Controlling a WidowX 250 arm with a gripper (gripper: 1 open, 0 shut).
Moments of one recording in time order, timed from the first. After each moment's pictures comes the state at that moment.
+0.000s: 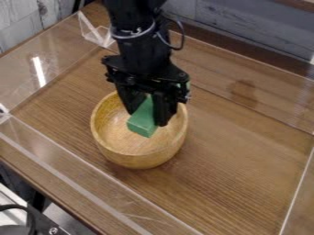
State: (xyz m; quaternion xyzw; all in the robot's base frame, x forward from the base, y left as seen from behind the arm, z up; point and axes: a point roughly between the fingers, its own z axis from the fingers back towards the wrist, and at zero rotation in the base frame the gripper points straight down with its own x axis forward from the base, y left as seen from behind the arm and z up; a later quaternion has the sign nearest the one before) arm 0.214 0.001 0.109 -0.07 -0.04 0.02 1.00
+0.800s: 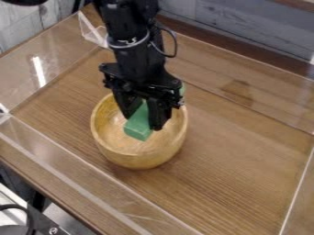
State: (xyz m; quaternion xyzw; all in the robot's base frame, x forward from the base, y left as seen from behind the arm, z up) arm 0.217 0.010 0.093 -0.07 -0.03 0.03 1.00
